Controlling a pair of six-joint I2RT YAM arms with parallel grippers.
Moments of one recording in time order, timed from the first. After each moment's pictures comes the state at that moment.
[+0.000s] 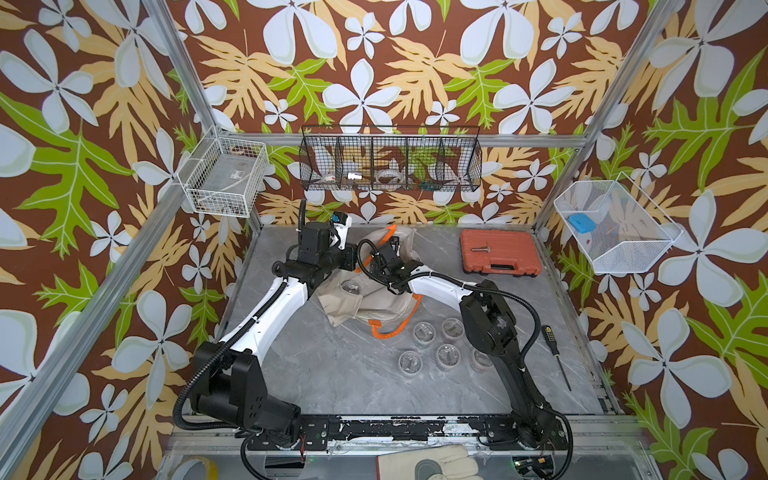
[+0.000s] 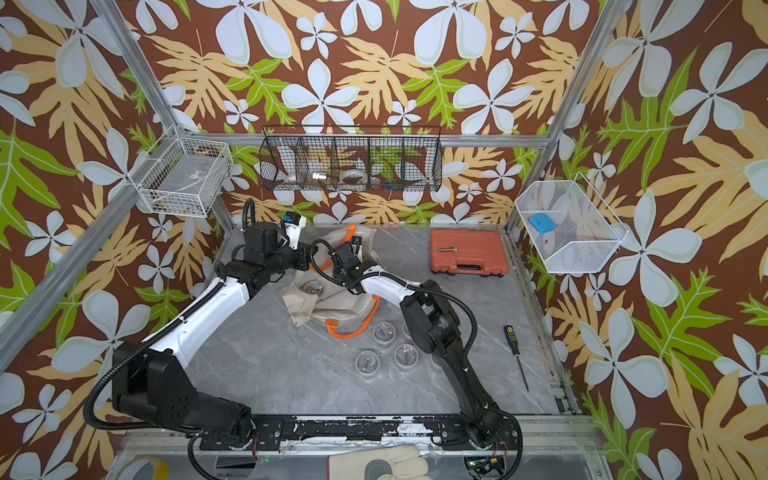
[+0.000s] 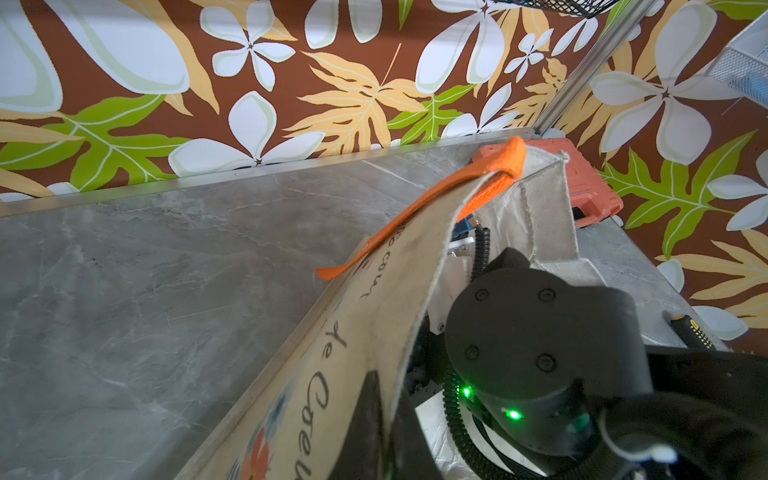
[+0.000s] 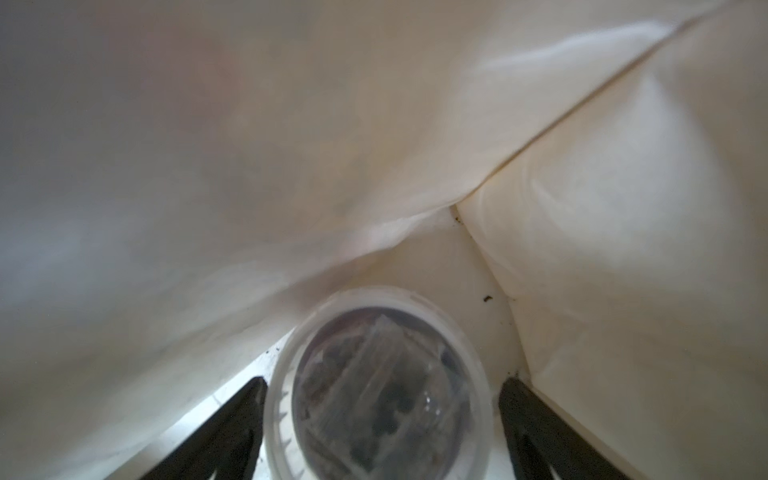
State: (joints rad) left arm -0.27 1.47 1.22 -0.26 0.27 -0.14; right arm 0.73 2.35 1.90 -0.38 0.39 0.66
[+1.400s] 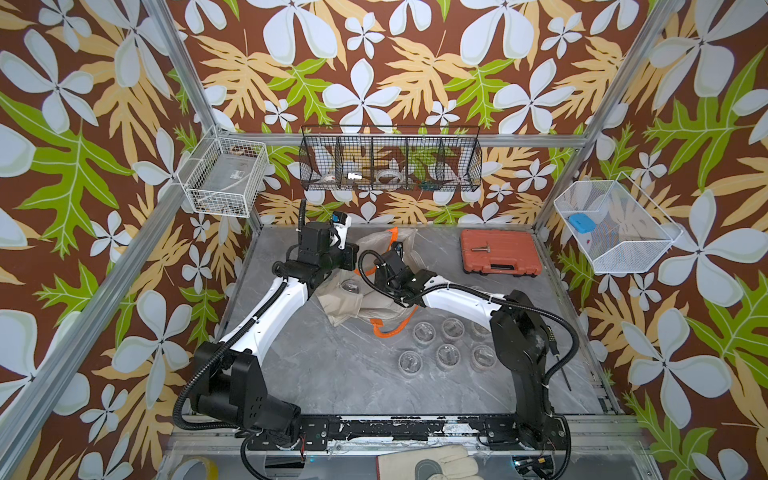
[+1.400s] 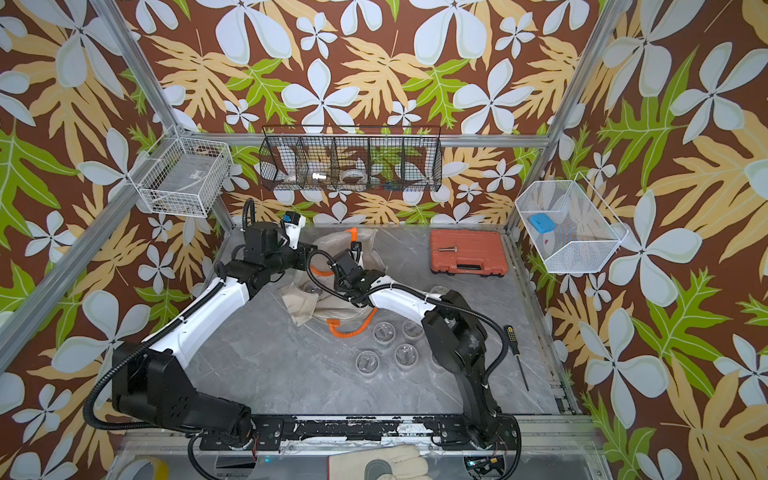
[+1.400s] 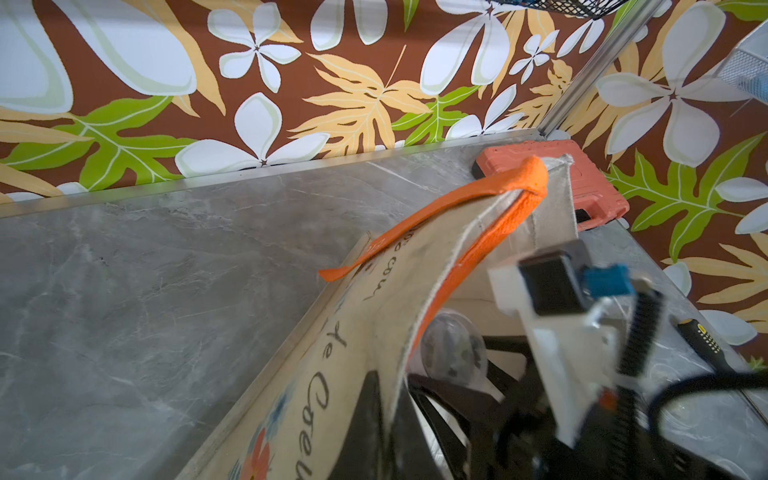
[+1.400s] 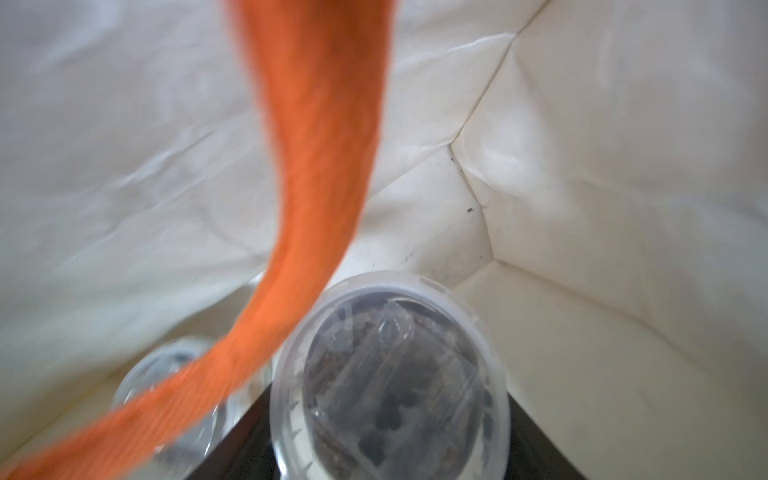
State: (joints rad) left arm -0.27 1.47 1.22 -0.26 0.25 -0.14; right arm 0.81 1.99 1.53 -0.34 0.38 0.66
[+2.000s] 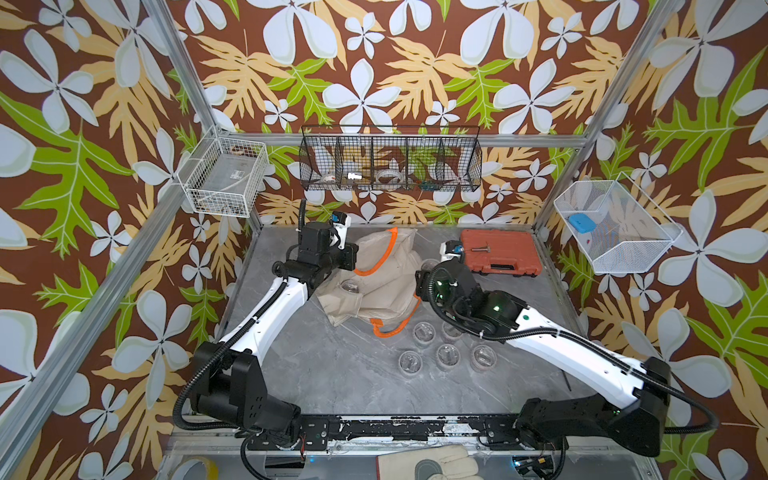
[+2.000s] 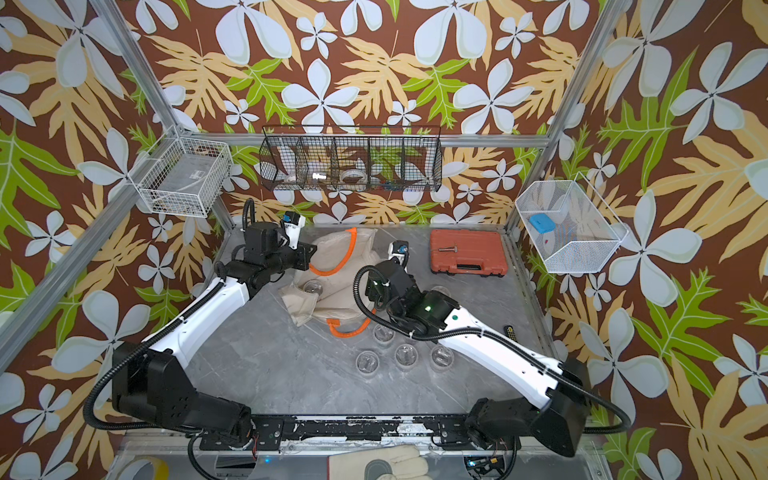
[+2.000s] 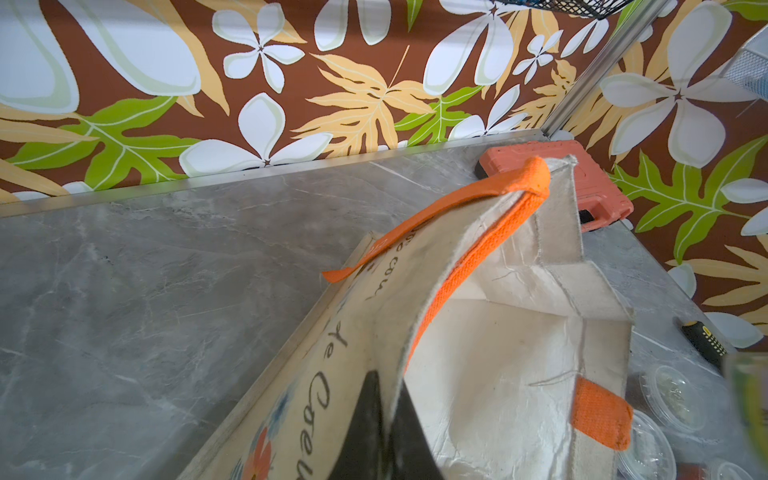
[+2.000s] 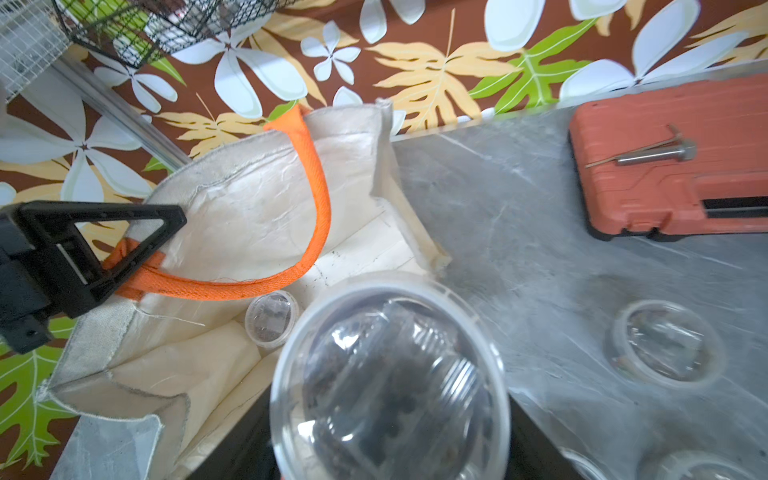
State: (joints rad) left arm -0.27 1.47 1.22 -0.26 0.24 -0.14; right arm 0.85 1.29 1.21 -0.53 0.52 0.69
